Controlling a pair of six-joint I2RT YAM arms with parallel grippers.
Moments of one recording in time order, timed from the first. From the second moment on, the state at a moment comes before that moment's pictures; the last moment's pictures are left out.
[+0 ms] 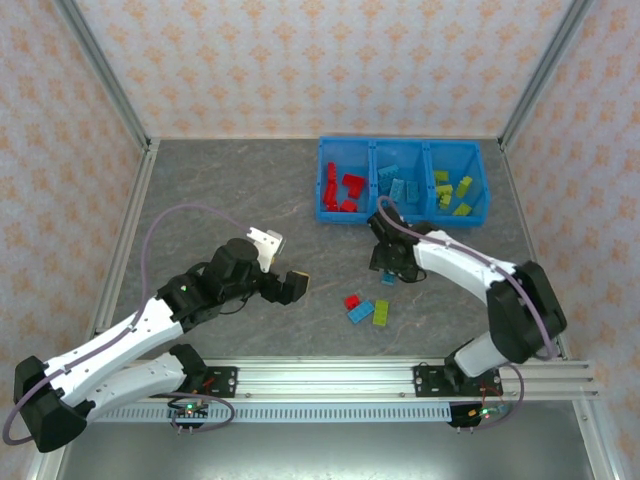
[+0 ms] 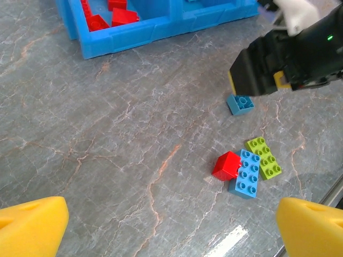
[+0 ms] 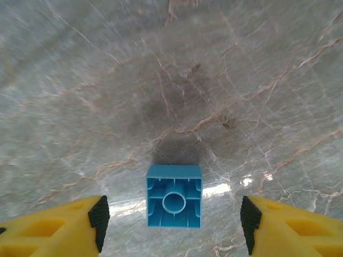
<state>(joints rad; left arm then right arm) -0.75 0.89 0.72 -0.47 0.01 -0.34 0.56 1.53 0.96 -0.78 0.16 0.81</state>
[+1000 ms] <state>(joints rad) -0.75 0.82 0.71 -0.47 0.00 -0.36 0.44 1.53 1.32 -0.62 0.45 0.64</state>
